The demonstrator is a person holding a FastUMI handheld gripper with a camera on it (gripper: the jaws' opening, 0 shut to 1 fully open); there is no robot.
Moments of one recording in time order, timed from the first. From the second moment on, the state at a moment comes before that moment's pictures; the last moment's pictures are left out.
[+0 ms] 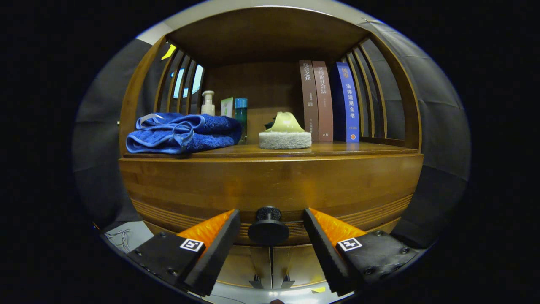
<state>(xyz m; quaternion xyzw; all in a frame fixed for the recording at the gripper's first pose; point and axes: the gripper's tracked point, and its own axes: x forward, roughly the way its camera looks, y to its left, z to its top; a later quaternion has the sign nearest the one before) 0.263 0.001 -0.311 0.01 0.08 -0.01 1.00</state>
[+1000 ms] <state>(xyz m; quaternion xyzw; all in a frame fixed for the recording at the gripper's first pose) 0.174 0.013 -0.173 0.01 0.05 0.02 1.00</state>
